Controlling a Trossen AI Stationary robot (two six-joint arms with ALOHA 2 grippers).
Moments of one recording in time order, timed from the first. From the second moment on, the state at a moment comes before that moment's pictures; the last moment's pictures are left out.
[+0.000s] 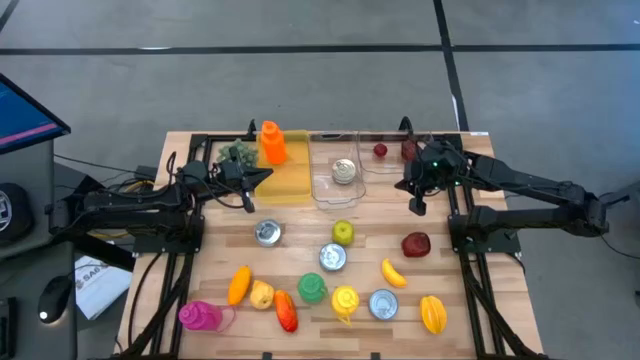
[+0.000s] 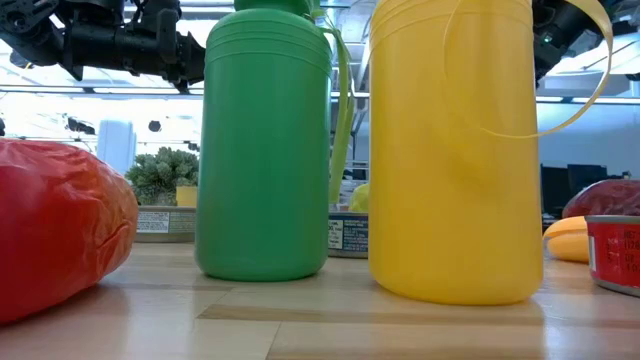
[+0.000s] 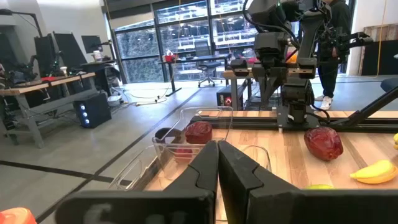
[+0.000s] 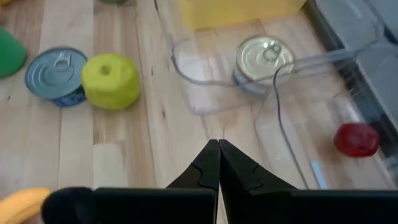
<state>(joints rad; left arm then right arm) 0.34 0.79 0.29 0.55 -0.01 0.12 -0.41 0.88 0.75 -0.67 -0.10 -0.18</state>
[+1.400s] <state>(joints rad) 0.34 0.79 0.29 0.55 -0.01 0.13 -0.41 0.88 0.75 -0.78 -0.10 -0.25</state>
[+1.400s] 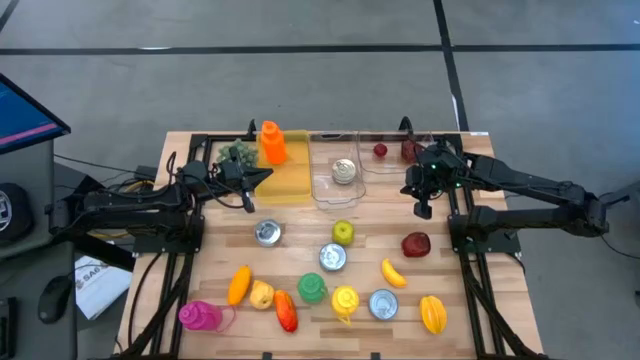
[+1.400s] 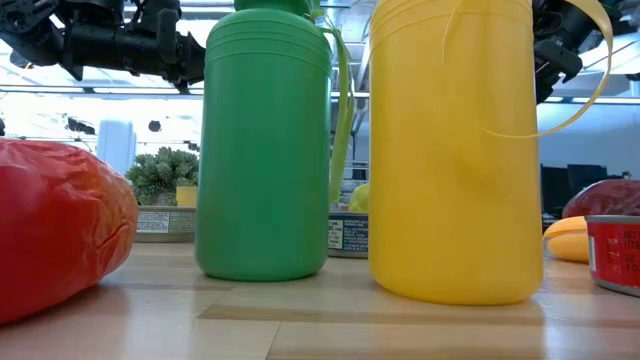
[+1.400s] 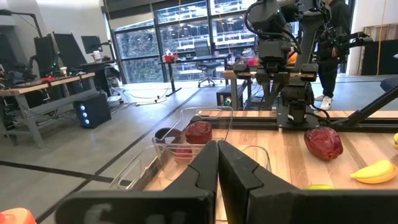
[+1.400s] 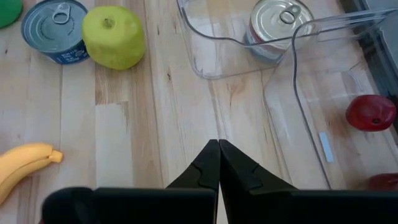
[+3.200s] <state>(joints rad) 0.34 0.79 0.29 0.55 -0.01 0.12 -0.10 0.94 0.91 -1.25 -0.11 0.00</state>
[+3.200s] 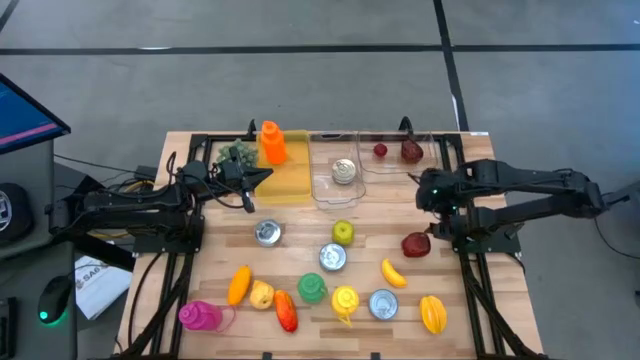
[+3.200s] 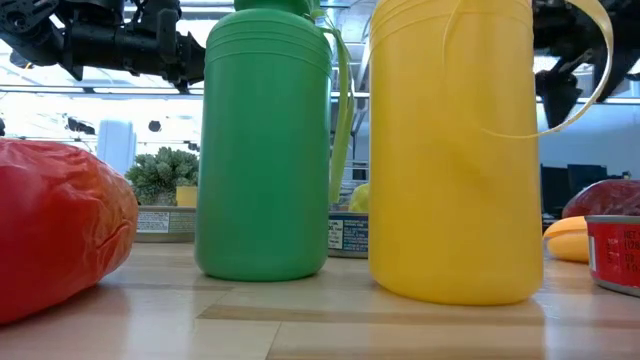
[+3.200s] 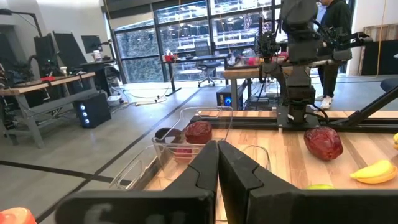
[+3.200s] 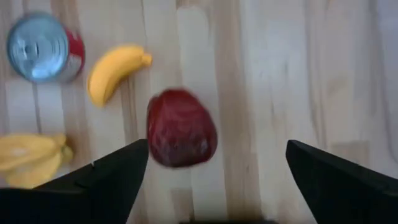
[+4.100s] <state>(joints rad) 0.34 0.79 0.29 0.46 -0.01 0.12 0.07 1.17 0.91 -1.19 -0.10 -0.02</state>
